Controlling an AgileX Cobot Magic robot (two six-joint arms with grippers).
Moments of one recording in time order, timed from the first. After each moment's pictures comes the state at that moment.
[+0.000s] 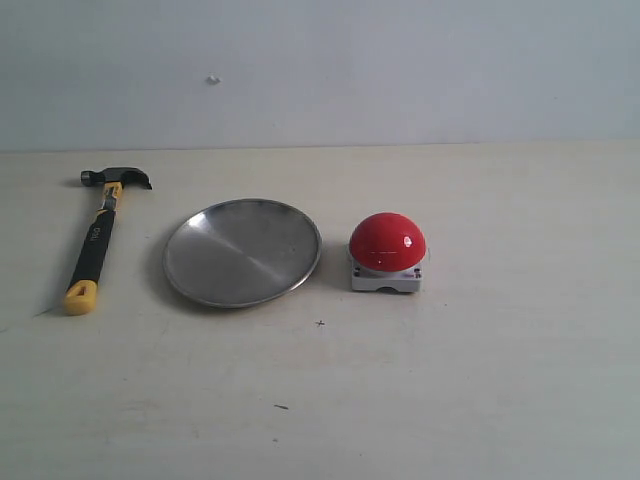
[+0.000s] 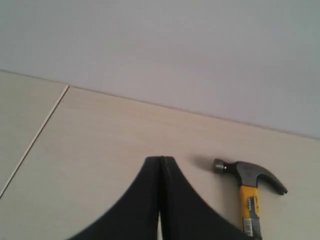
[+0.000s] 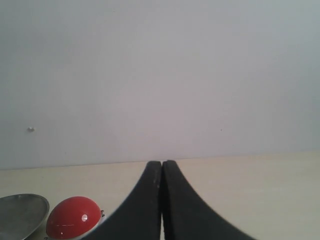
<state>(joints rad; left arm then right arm) 0.12 1.81 -1.60 0.17 0.54 -0.19 -0.06 0.01 -0.01 -0.12 0.01 0.21</state>
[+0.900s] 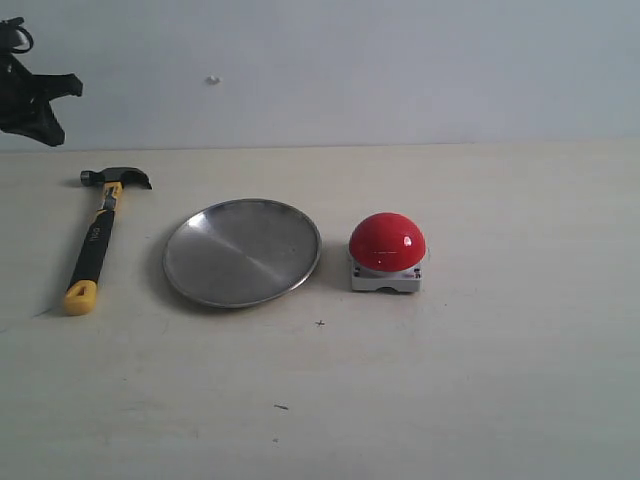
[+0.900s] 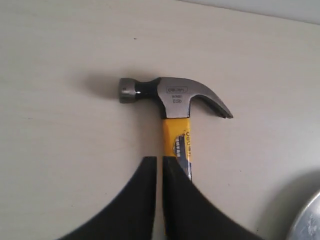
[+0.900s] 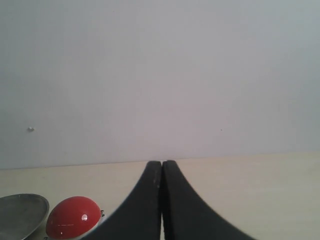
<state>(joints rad) 0.10 2.51 -2.46 -0.27 1.21 0.10 -0.06 0.01 -0.01 -0.12 0.01 0.21</state>
